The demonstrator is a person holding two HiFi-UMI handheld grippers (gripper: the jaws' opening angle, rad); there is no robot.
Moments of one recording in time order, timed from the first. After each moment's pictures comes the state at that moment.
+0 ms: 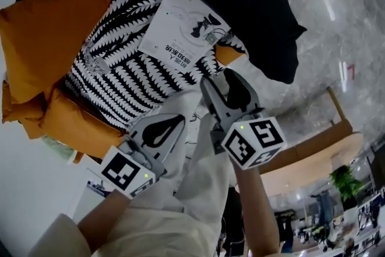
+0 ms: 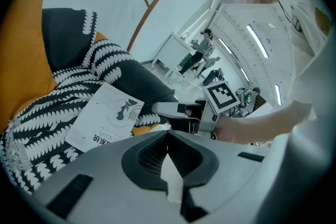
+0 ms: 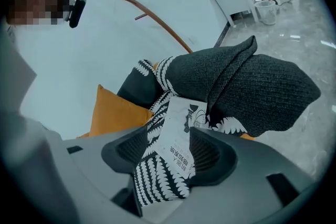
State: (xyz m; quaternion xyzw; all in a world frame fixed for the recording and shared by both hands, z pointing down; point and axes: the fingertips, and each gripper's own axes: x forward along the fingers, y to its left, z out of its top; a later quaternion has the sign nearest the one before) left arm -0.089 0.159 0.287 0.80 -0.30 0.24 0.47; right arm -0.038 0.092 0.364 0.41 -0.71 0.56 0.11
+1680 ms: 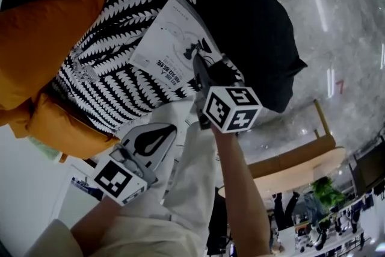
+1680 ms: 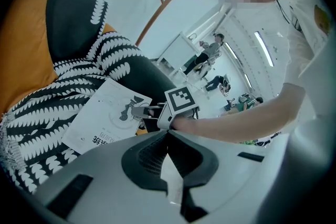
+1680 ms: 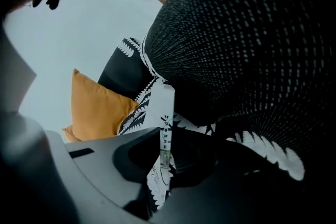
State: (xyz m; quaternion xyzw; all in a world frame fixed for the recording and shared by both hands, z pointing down) left arm -0.100 0.123 0.321 0.78 -0.31 0.21 0.50; right arm -0.078 0.028 0.482 0.38 -0.71 0.57 0.17
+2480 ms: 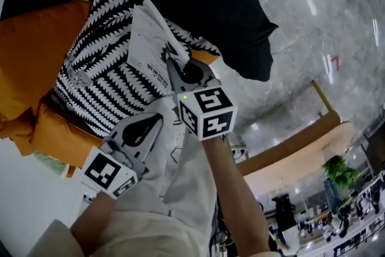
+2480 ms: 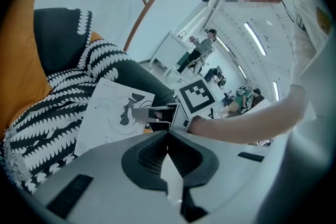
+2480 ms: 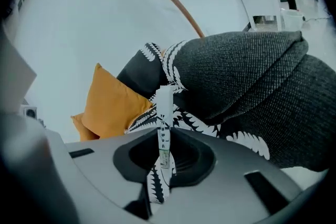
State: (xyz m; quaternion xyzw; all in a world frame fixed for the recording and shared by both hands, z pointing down) left arm -0.075 0.162 0.300 0.80 -0.29 0.24 0.46; right arm -0.069 0.078 0.414 0.37 -0.76 0.51 0.19
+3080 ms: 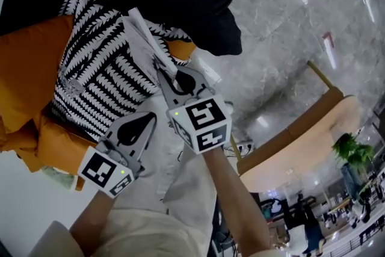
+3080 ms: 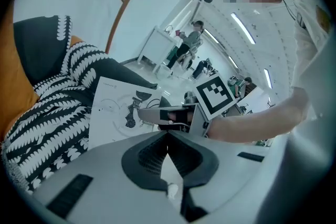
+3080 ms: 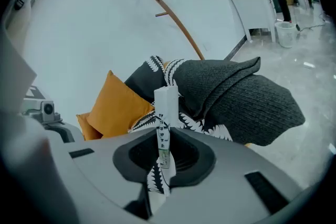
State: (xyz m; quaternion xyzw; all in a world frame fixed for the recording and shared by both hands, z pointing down) left arm -0.044 0.169 0.265 0.83 -0.25 0.27 0.42; right arm -0.030 0.097 0.344 0.39 -0.78 0.47 0.16
